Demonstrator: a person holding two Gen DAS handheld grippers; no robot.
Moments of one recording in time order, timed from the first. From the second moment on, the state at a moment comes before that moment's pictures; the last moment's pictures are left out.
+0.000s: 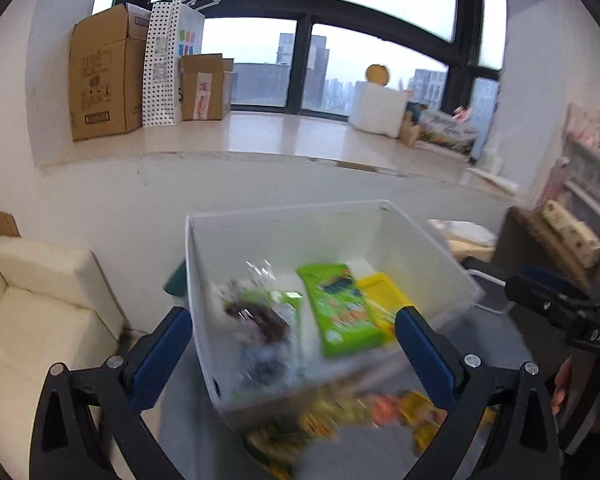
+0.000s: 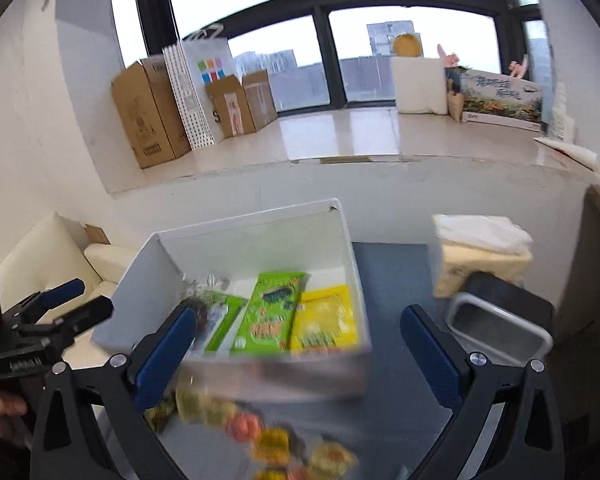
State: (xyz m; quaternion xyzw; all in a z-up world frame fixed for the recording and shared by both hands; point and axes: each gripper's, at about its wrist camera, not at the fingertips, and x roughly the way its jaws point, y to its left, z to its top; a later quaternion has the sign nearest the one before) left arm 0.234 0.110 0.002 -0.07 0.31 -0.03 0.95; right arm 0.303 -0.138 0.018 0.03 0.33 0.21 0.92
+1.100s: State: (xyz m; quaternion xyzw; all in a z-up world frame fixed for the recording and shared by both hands) left arm 0.078 0.083 -0.078 -0.11 0.38 -0.03 0.92; right arm 0.245 -0.231 -0.121 0.00 0.45 0.07 0.89
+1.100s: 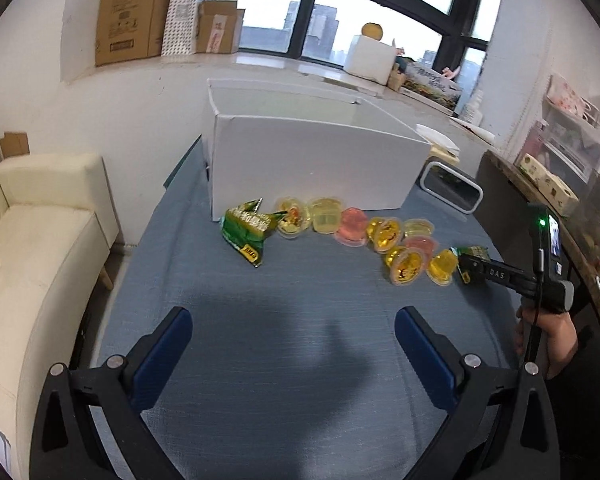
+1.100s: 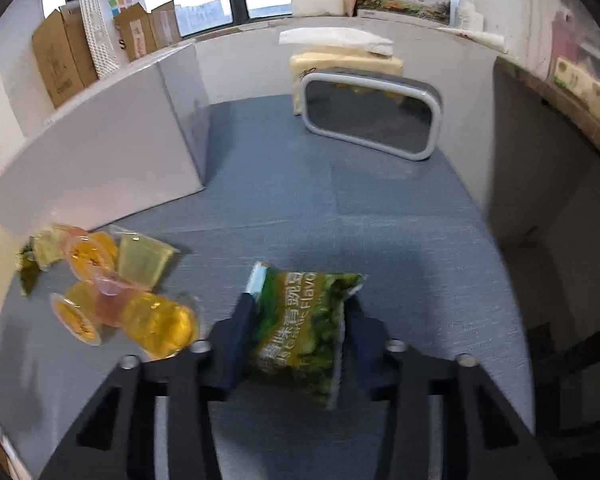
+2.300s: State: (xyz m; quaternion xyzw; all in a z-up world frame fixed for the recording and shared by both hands) left arm 0.205 -0.061 -0.135 0.00 0.45 -0.11 0.89; right arm 0.144 -0.274 -0.076 0.07 0.39 0.12 0.91
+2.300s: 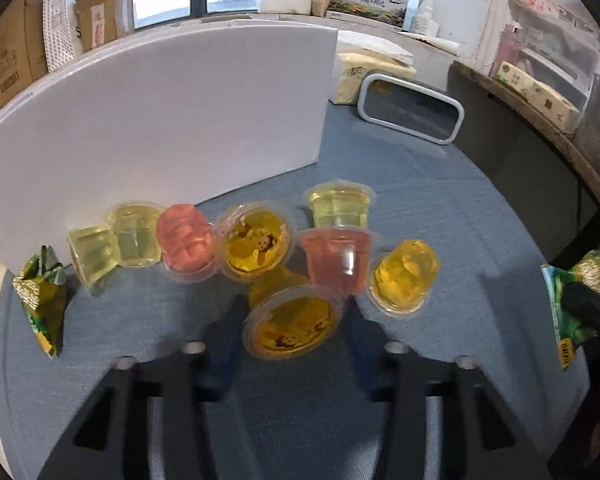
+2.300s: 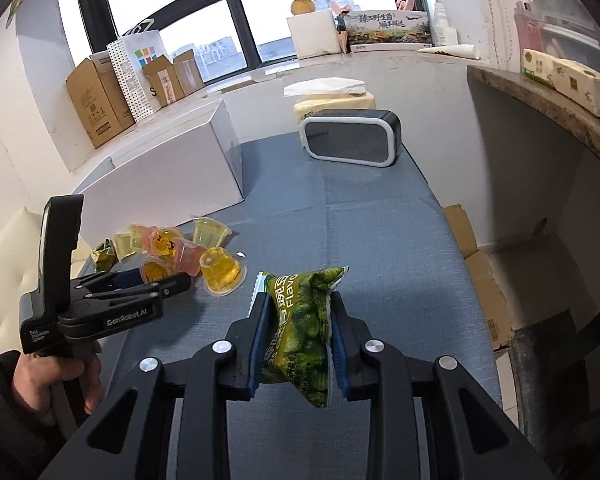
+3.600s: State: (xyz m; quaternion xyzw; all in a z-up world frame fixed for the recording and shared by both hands) left arm 0.297 0.110 0.000 -0.07 0.34 -0.04 0.94; right arm 0.327 -0.067 0.021 -0.04 0.33 0.20 0.92
